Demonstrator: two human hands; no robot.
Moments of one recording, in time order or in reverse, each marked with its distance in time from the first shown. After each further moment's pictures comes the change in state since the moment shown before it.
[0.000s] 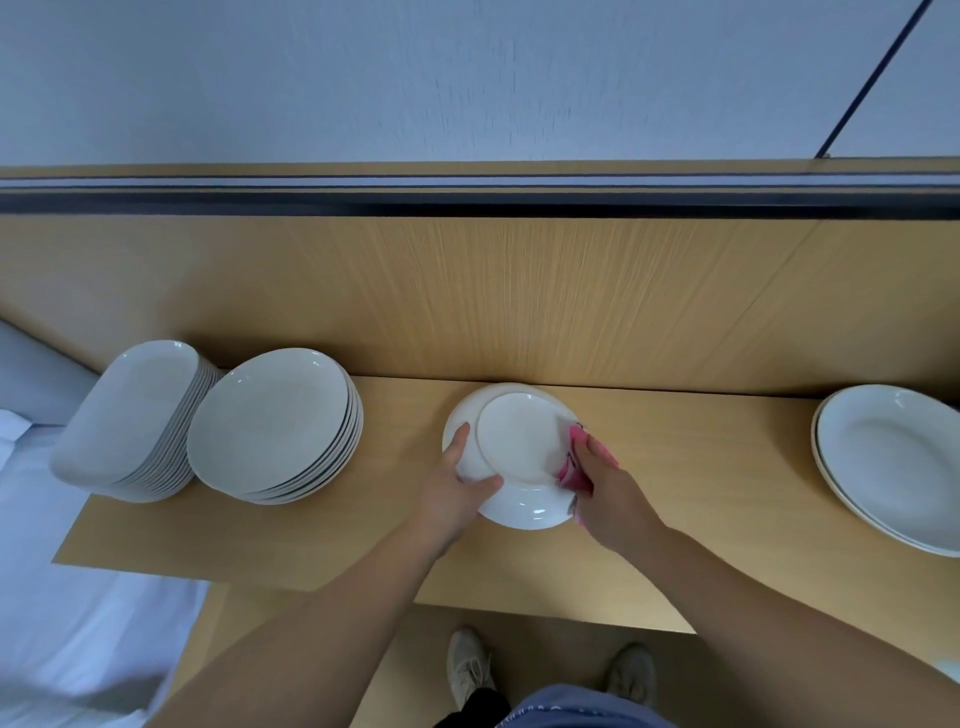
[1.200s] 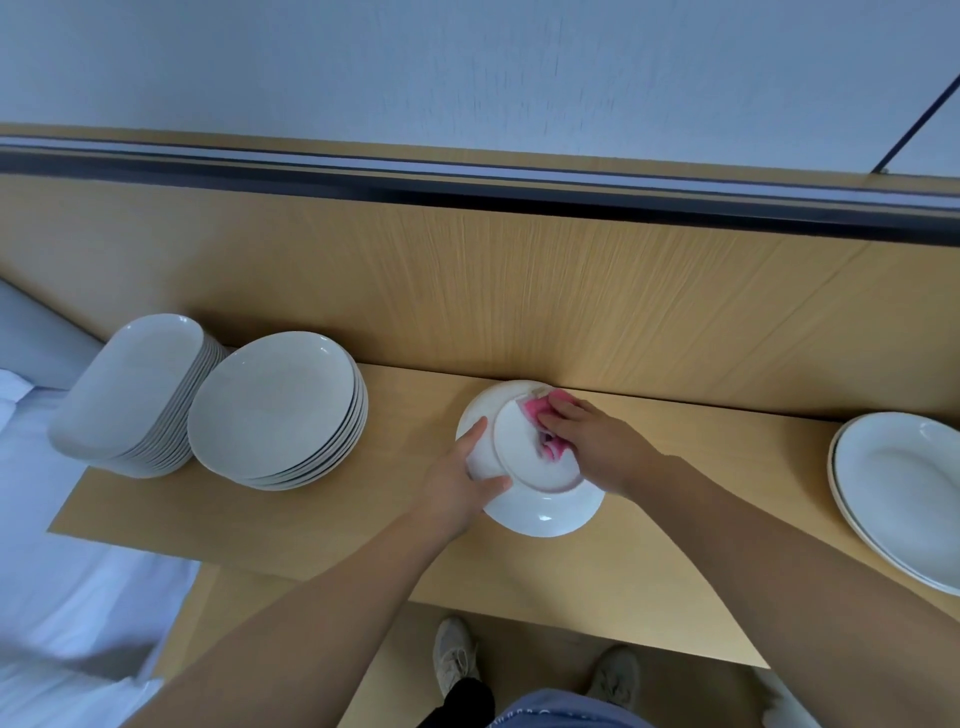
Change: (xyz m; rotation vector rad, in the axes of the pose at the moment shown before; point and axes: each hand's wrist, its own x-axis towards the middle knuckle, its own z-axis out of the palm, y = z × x) left_hand 0.012 0.001 -0.003 0.185 -0.024 0.048; right_hand 0.071 -0.025 -0.037 -0.735 -0.269 -0.363
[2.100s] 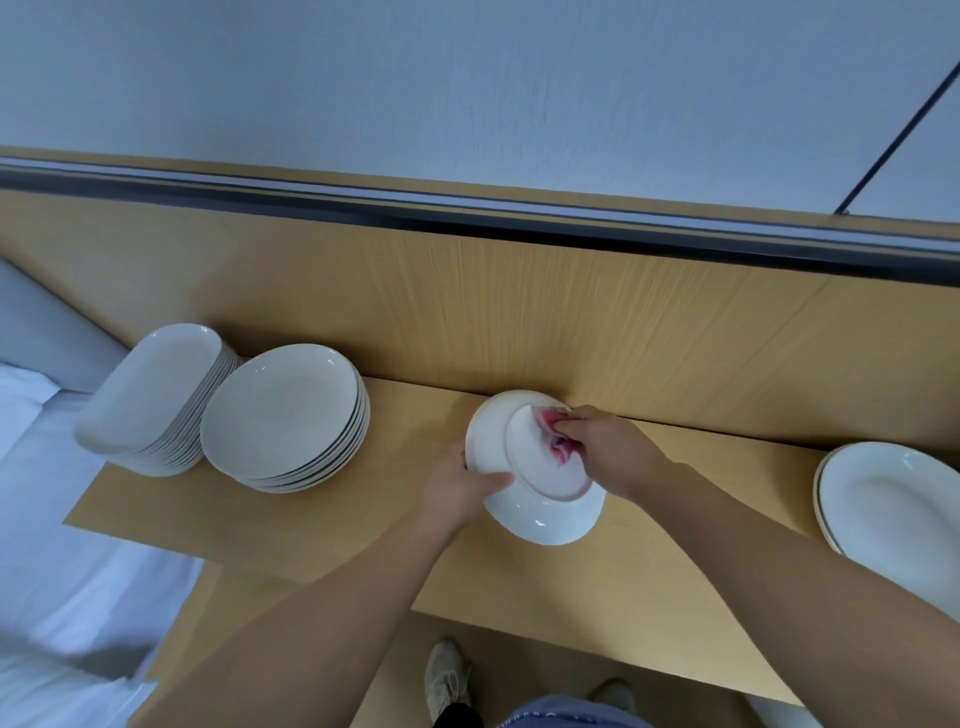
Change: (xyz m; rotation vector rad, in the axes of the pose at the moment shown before) left_hand -0.013 0.034 0.012 -0.242 0.098 -0.028; right_hand -0.013 0.004 -0.033 0.080 0.045 0.075
